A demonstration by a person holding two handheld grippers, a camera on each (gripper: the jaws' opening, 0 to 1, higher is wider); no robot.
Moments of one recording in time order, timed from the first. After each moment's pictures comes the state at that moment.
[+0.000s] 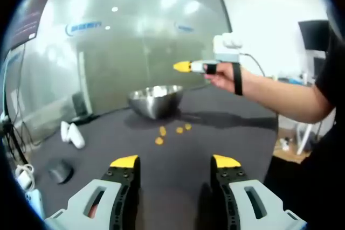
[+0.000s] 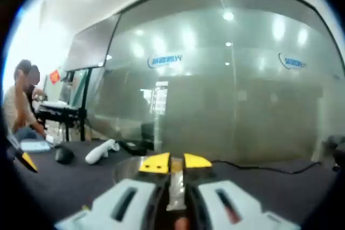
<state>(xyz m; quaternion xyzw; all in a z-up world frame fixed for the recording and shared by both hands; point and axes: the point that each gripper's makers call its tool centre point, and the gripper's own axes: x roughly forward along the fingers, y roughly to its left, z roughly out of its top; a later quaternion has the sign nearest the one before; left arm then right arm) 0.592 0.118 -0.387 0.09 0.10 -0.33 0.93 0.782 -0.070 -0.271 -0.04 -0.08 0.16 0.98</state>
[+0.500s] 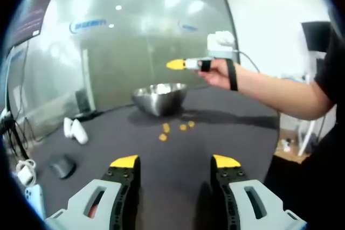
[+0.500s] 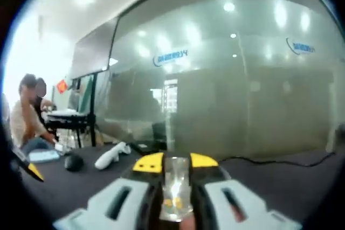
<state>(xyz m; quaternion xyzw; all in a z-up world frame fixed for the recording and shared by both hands) 0.591 0.125 -0.390 0.09 0.11 -0.33 0.94 0.796 -0.056 -0.280 -0.01 -0.05 0.20 0.98</state>
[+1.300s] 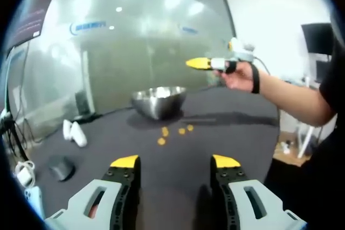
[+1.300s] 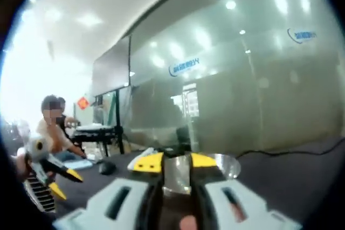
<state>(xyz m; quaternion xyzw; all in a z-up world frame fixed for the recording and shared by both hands) 0.590 0.117 -0.384 0.08 0.10 -0.33 0.94 0.734 -0.084 -0.282 0.06 -0.06 0.31 0.95</state>
